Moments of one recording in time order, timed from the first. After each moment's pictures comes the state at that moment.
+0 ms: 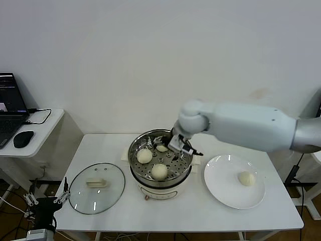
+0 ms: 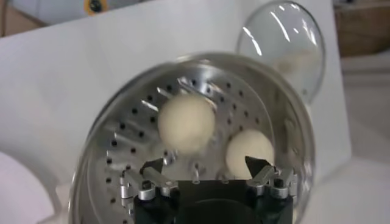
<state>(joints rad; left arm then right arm) 1.76 -1.27 -0.79 -2.15 -0.03 0.02 -0.26 0.60 0.98 -1.29 1.53 0.02 0.07 -0.93</state>
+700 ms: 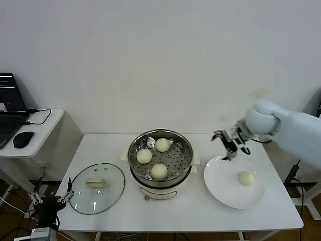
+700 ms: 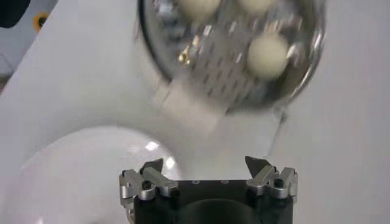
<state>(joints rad) 1.75 -1.25 -0.76 -2.13 -0.03 0.02 -0.26 0.37 0.52 -1.08 1.57 0.01 -0.17 -1.04</state>
